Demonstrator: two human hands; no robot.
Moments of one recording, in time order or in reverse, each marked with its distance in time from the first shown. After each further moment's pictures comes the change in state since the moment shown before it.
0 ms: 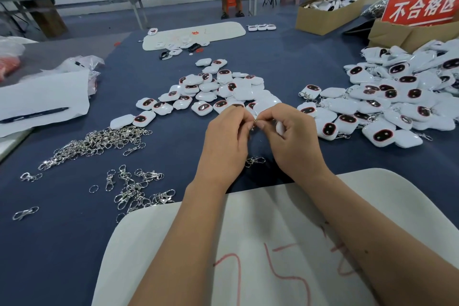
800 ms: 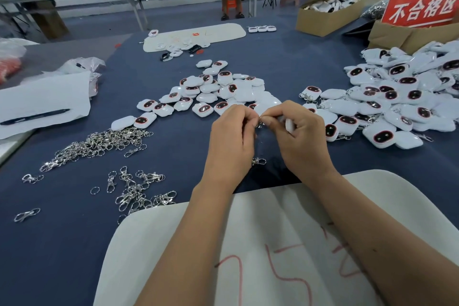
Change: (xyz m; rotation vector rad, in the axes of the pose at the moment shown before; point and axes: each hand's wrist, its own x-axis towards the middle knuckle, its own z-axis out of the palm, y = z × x) left_hand 0.002 0.005 0.008 -0.089 0.059 -0.035; right_hand 0.001 -0.002 -0.008 0.141 0.038 0.033
